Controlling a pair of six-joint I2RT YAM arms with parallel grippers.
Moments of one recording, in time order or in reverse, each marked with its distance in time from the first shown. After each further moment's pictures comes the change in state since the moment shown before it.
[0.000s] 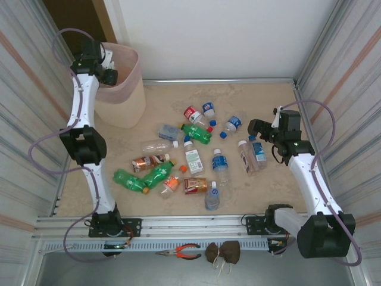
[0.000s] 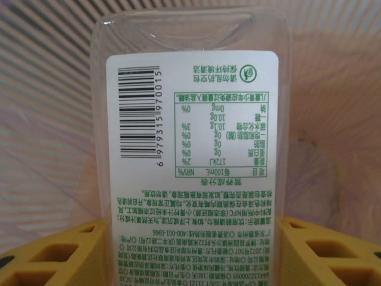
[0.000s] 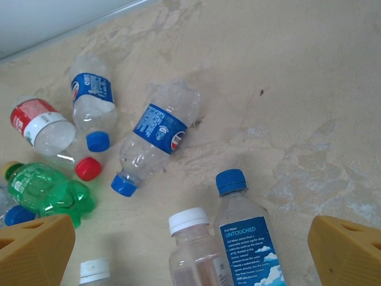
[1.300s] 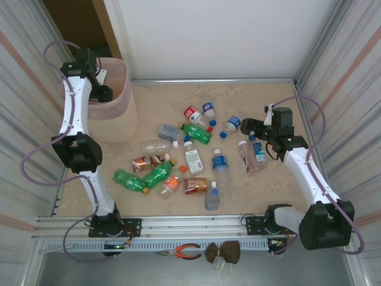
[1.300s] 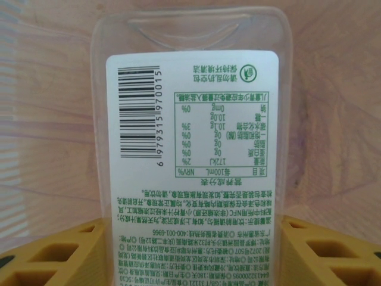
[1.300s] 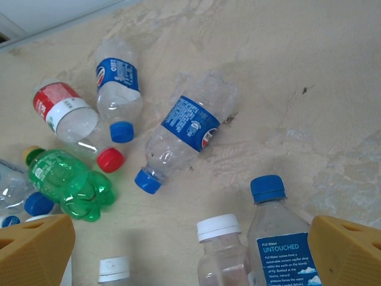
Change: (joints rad) left arm 0.034 -0.141 -0.111 -0.356 -0.004 -0.097; right arm 0.063 0.080 0.017 0.053 -0.033 0.000
